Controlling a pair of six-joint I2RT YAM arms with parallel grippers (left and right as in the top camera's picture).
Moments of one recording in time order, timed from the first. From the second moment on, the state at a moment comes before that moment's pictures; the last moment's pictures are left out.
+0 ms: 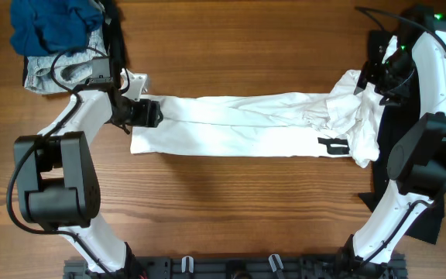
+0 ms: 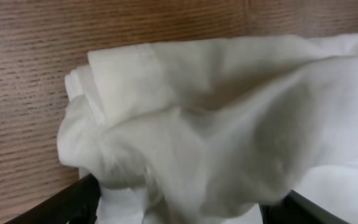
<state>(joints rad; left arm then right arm) 0.05 1.93 1.18 -0.58 0.27 0.15 -0.23 2.13 1.94 -1.42 -0.07 0.17</state>
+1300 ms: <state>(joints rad) 0.02 1.99 1.27 -0.73 0.24 -0.05 -0.22 2.13 1.94 -1.35 -0.14 0.17</state>
